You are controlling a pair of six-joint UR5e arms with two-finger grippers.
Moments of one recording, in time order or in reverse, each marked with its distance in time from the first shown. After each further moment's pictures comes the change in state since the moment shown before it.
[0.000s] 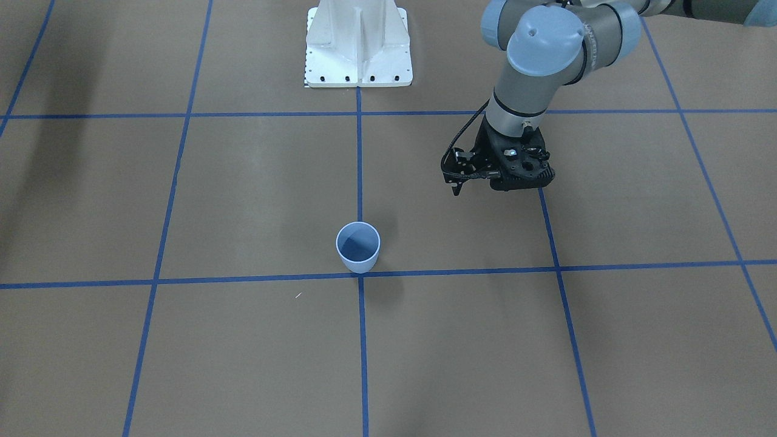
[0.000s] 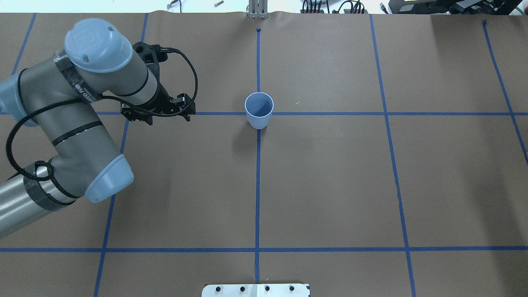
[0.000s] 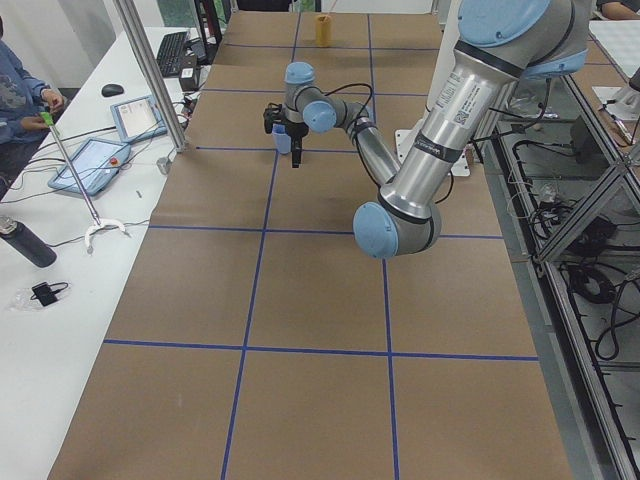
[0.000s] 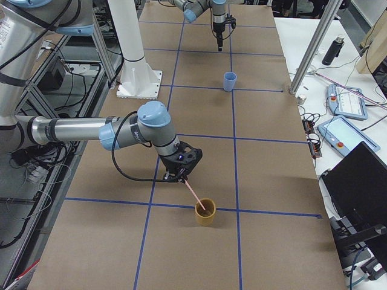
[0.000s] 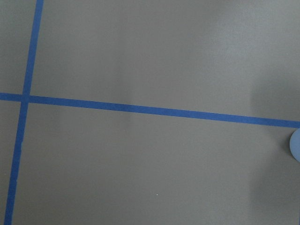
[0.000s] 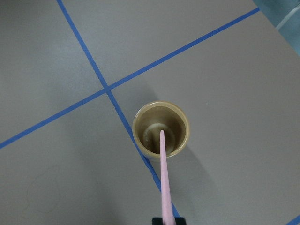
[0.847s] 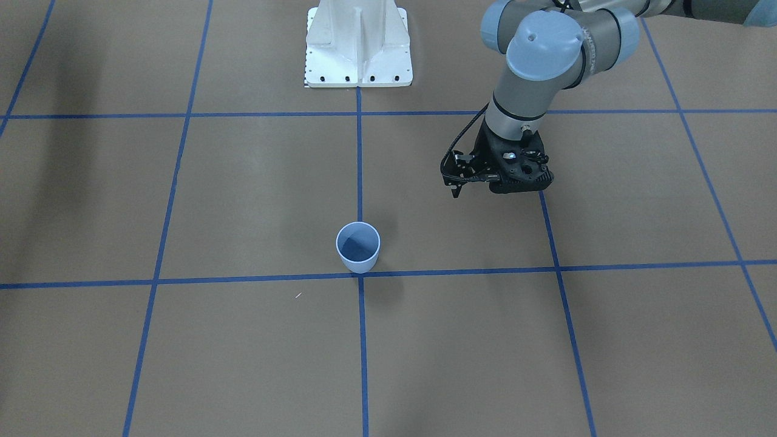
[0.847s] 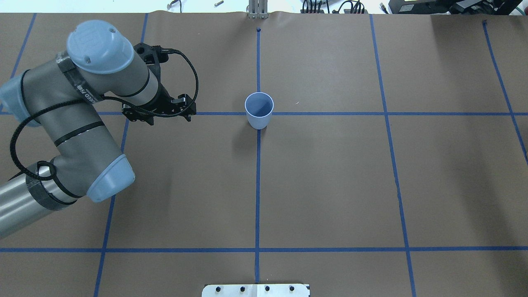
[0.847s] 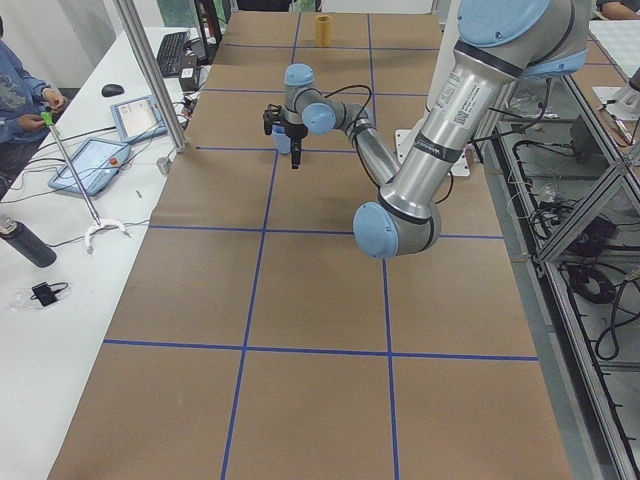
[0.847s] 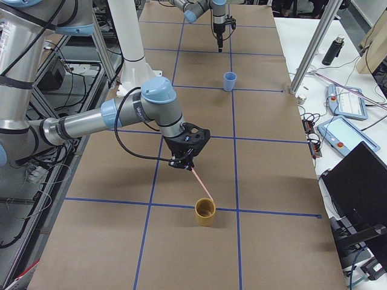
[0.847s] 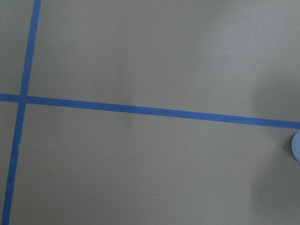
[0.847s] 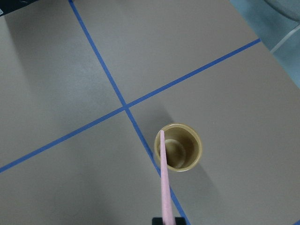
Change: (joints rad) left arm 0.002 0.000 0.013 -0.017 0.000 -0.001; right arm 0.043 0.151 0.105 -0.263 -0.002 -0.077
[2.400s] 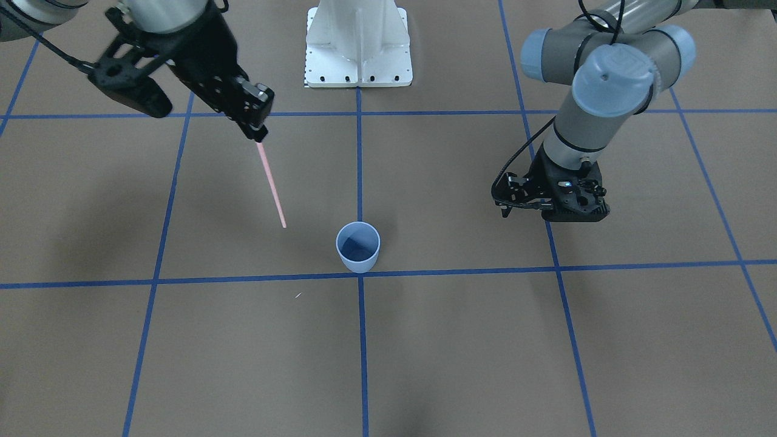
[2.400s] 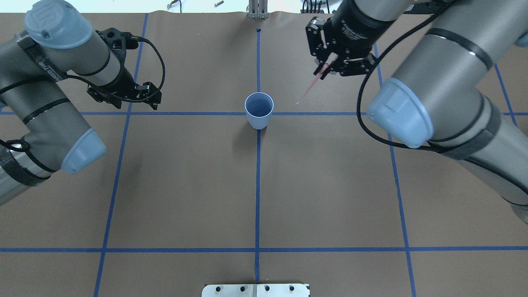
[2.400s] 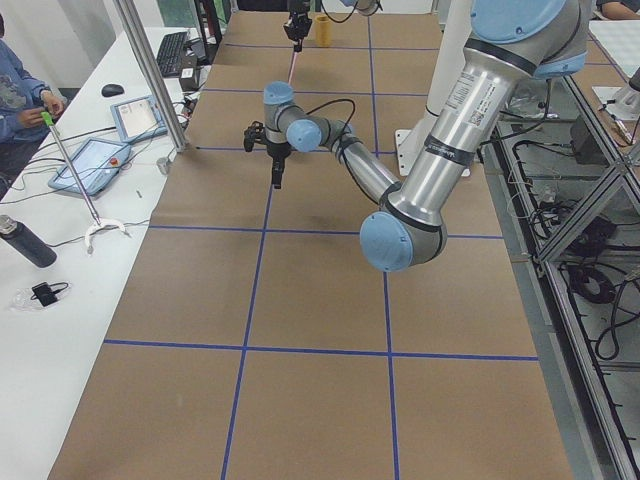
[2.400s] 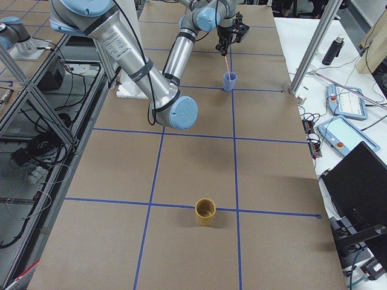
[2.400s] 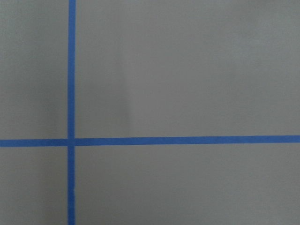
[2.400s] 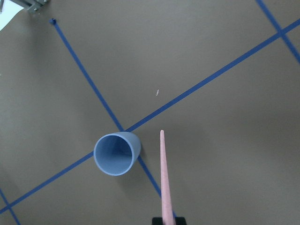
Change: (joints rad) left arm -0.132 0.091 0.066 -0.061 -0.093 0.271; right arm -0.737 1.151 -0.359 -0.259 0.061 0.950
